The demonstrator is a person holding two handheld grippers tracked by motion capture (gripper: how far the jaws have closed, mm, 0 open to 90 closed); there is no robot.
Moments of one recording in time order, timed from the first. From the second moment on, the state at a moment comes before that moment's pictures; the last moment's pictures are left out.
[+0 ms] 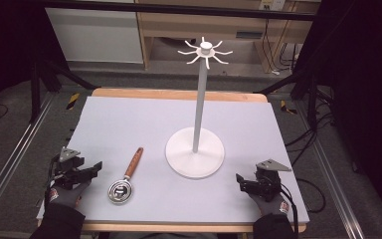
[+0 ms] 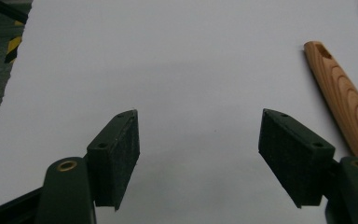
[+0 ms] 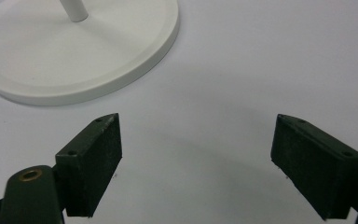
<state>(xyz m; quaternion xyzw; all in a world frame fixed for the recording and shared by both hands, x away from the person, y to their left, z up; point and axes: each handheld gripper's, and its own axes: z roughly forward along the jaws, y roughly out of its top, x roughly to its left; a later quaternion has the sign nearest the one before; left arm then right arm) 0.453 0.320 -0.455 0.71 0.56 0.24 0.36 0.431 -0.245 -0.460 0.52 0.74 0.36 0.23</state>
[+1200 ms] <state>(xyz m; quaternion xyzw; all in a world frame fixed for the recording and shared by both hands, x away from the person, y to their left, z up) 0.445 0.277 -0.431 0.74 0.50 0.21 0.39 0.429 -0.244 -0.461 0.52 0.74 0.35 0.25</state>
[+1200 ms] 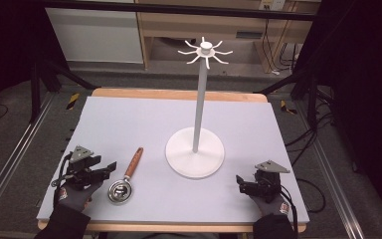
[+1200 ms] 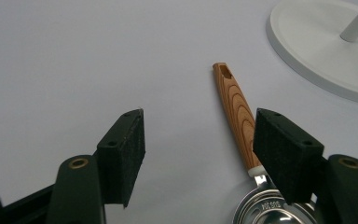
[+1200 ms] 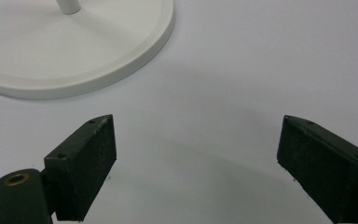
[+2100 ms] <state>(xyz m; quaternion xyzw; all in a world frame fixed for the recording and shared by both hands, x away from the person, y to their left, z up) 0.467 0.239 -0.414 0.77 0.47 0.19 0.38 0.430 -0.244 -0.462 0.52 0.74 0.34 0.25</state>
